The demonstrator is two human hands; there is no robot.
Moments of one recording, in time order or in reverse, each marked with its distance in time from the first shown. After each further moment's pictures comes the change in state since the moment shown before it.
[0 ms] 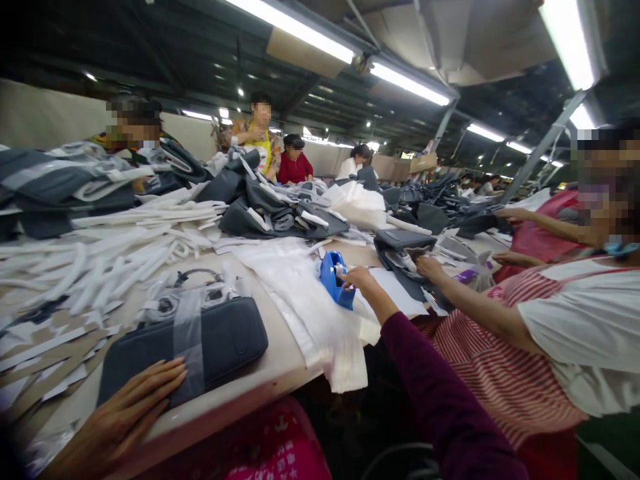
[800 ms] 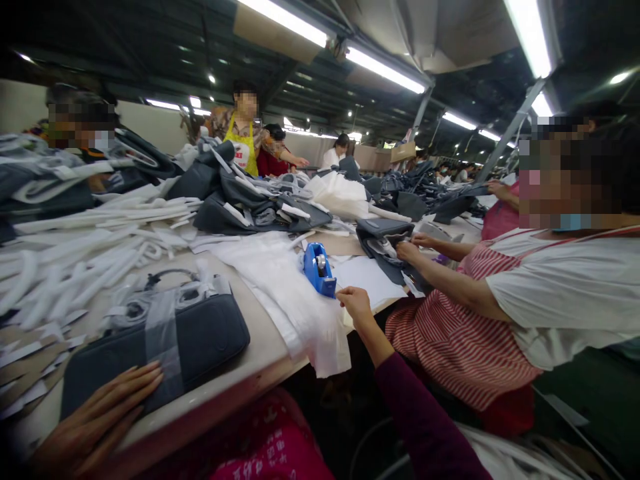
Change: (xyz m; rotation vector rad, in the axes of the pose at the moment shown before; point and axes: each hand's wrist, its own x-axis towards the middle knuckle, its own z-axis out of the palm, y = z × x) left_hand -0.008 -0.011 0.011 -0.030 -0.023 0.025; right_hand -0.061 0.089 0.012 0.176 0.191 -0.072
